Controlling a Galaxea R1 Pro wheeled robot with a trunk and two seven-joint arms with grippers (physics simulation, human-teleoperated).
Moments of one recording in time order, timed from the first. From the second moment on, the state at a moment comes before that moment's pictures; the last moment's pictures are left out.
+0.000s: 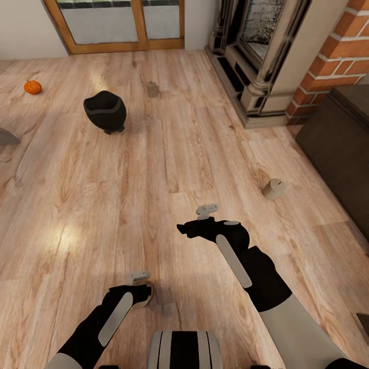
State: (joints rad) left arm -0.46 0.03 -0.33 -1.04 0.65 0.63 0.49; right arm -0.75 0.05 0.44 -1.39 -0.41 0.87 -0.10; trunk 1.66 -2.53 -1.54
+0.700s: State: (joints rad) left arm -0.46 0.03 -0.33 -1.06 0.64 0.64 0.49; right arm -0.75 0.05 0.44 -1.39 -0.41 0.87 -0.10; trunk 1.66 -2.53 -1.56
